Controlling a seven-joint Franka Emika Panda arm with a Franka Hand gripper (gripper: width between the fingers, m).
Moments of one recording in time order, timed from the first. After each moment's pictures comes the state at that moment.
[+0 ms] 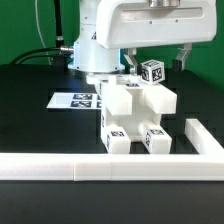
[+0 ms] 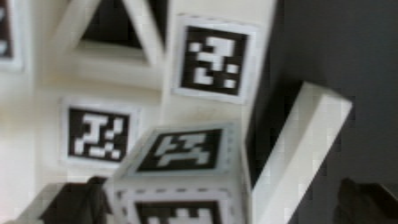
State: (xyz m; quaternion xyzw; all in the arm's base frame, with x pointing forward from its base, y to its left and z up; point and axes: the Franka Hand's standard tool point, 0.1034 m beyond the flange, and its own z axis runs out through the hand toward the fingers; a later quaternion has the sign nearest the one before) arm 0.539 0.073 0.118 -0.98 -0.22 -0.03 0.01
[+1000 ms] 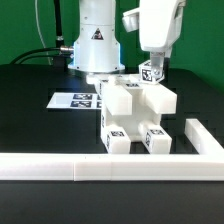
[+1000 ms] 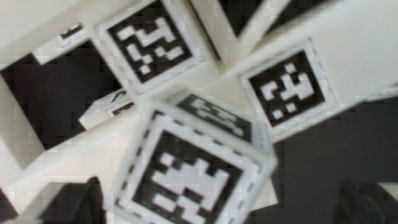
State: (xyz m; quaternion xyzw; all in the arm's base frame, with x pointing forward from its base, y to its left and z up) arm 0.536 0.079 0.119 -0.80 -0.60 0.00 -0.01
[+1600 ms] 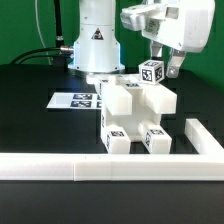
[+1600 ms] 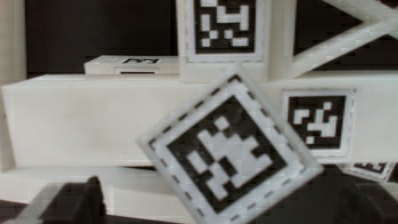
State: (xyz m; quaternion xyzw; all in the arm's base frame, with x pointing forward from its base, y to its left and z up) arm 0.537 0.081 0.120 -0.62 -0.78 0.02 -0.04
